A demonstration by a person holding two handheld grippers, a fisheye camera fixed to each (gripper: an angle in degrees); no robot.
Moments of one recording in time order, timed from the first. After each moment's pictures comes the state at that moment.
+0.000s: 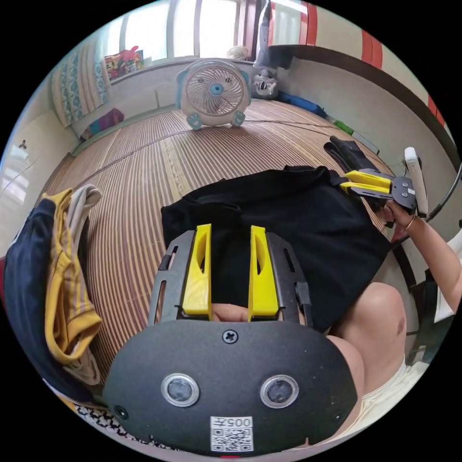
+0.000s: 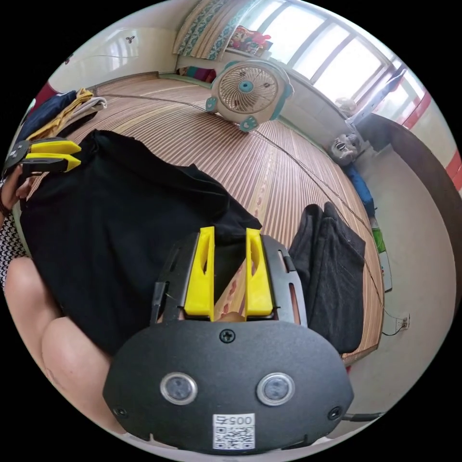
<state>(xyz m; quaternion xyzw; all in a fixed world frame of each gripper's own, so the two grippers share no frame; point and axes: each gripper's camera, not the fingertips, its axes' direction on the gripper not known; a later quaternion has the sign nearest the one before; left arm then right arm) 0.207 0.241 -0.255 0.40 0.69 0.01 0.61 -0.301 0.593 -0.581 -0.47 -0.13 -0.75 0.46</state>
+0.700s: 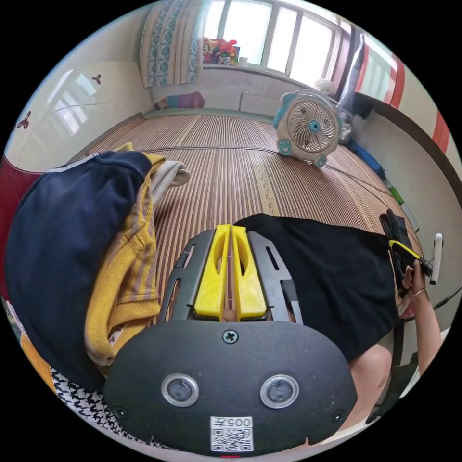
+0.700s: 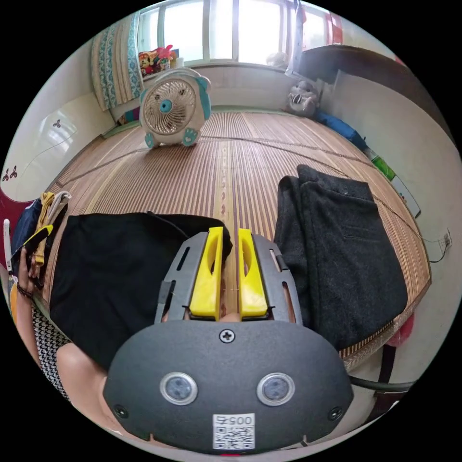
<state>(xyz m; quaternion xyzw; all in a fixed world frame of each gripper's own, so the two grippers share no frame) 0.181 0.220 -0.143 0.28 0.70 -0.17 0.63 -0.301 0.541 -0.508 -0.53 -0.06 -0.59 0.61</state>
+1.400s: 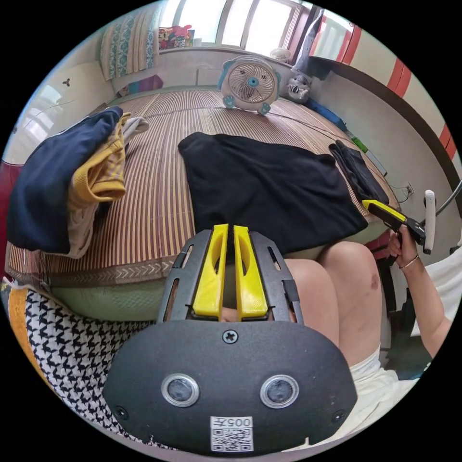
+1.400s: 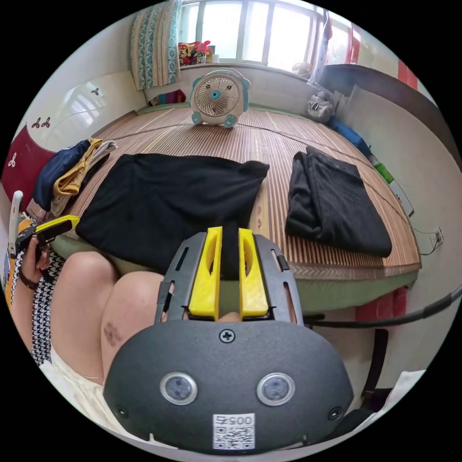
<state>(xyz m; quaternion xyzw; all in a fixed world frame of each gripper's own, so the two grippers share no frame) 0.212 0.400 -0.144 0.29 0.73 -0.05 0.61 -0.256 0.447 -0.678 -0.54 -0.09 -0.62 0.57</state>
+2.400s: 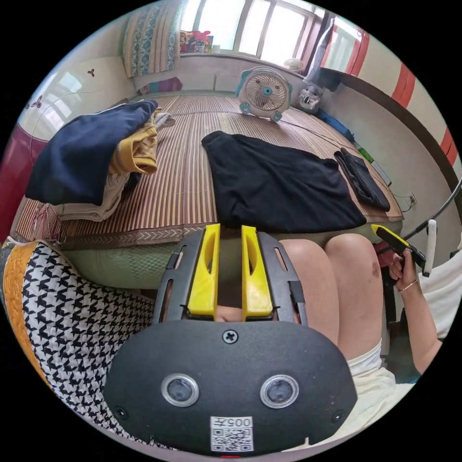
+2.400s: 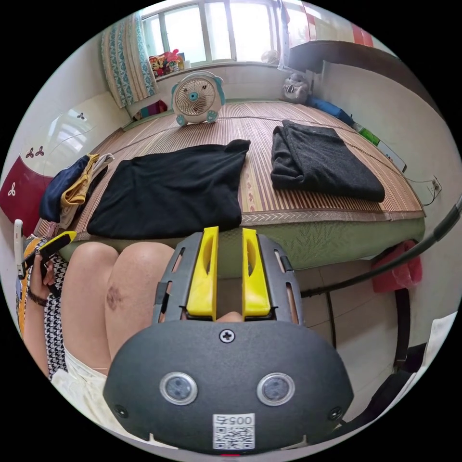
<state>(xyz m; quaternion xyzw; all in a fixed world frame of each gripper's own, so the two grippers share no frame) 0.216 0.470 -0.085 0.28 0.74 -0.09 0.61 -0.204 0.372 -0.711 -0.56 -0.05 -0.55 0.61</state>
